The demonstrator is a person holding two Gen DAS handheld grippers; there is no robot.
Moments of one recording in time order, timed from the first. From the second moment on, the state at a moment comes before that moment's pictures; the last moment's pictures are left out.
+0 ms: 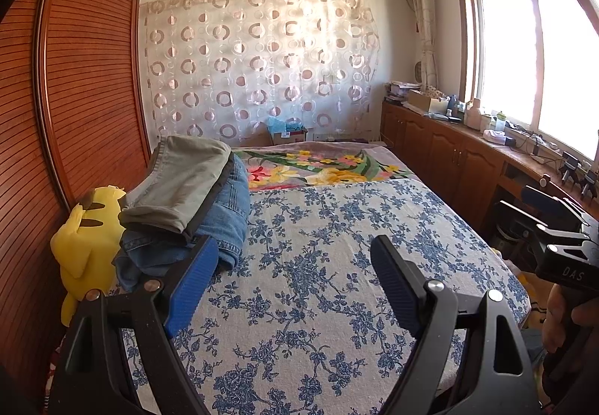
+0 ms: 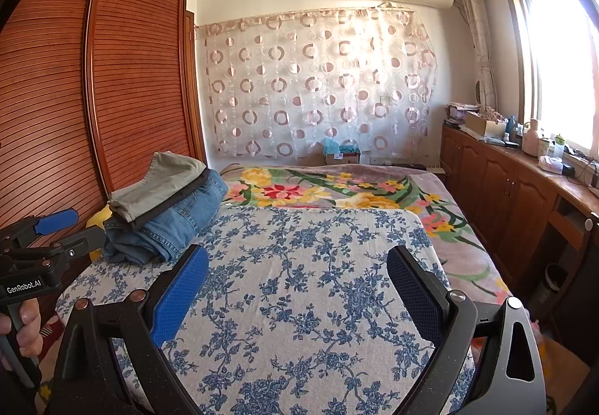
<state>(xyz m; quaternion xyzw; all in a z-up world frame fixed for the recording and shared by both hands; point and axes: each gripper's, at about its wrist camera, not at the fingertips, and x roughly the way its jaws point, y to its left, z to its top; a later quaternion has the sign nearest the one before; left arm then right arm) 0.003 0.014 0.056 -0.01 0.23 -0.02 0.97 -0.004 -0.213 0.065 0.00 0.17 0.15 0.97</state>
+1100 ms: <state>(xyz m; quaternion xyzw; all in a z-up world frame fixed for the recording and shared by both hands) 0.004 0.015 0.062 0.00 0.23 -0.02 0.97 -0.002 -0.217 0.063 0.00 0.18 0.15 0.97</state>
